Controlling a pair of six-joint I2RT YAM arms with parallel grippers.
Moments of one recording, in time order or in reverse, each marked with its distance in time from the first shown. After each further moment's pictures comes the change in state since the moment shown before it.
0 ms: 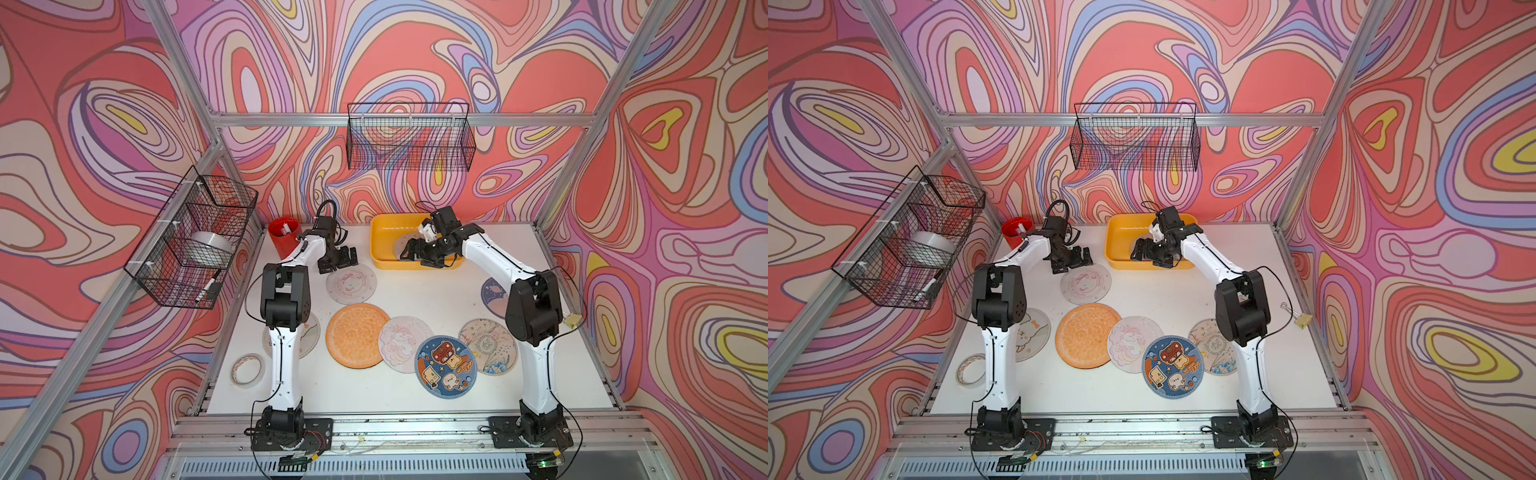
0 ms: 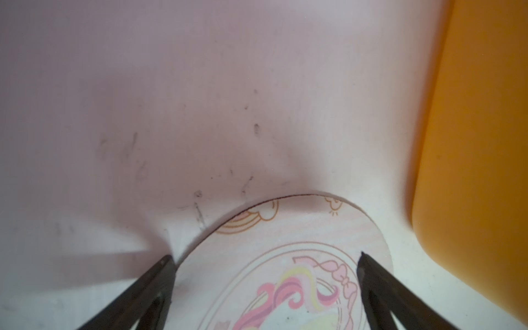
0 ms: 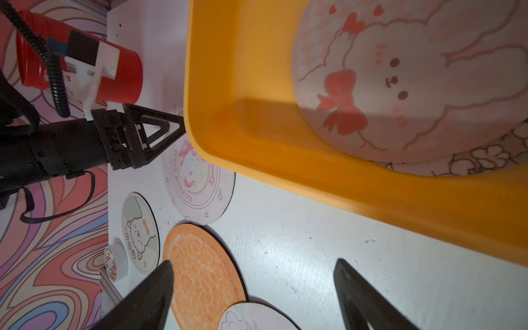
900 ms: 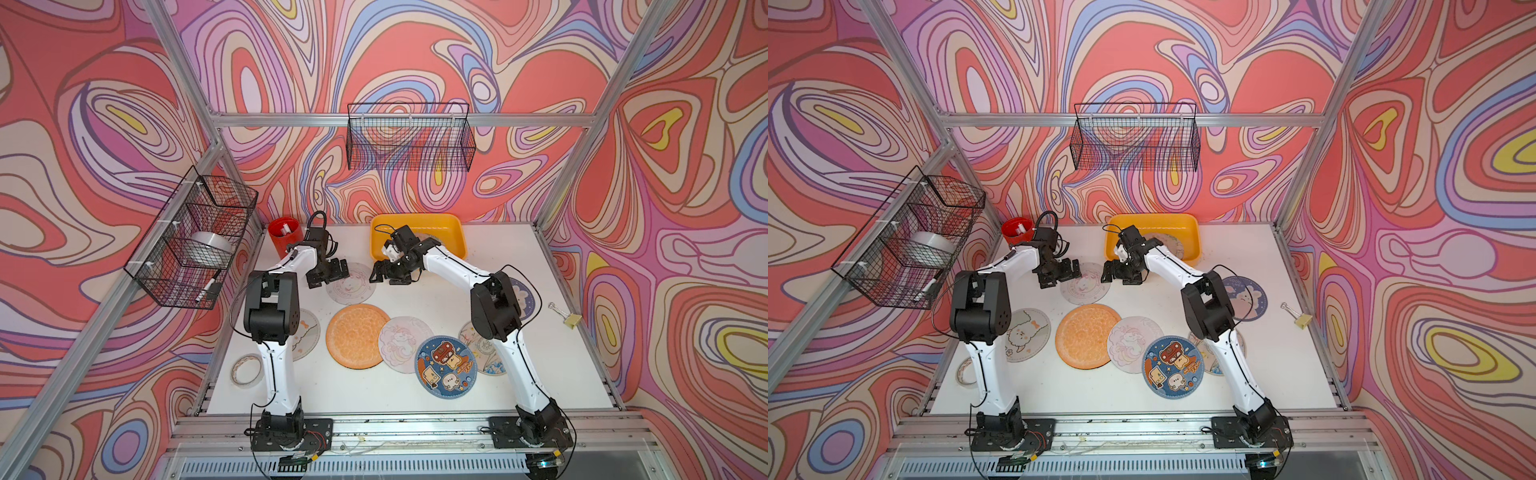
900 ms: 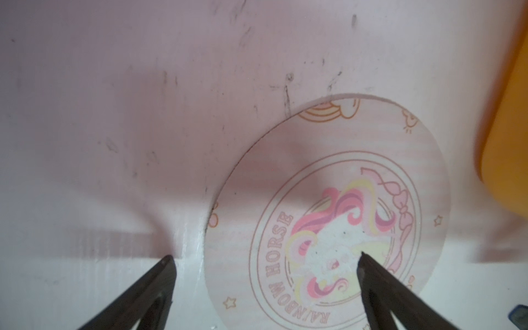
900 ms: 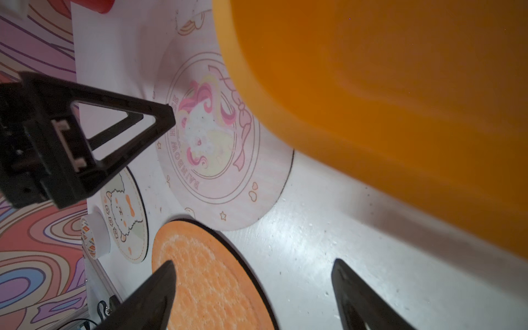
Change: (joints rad) left arm 0.040 -0.209 -0.319 0.063 -0.087 -0.043; right arm 0.184 0.272 0.210 -0.028 -0.022 0.001
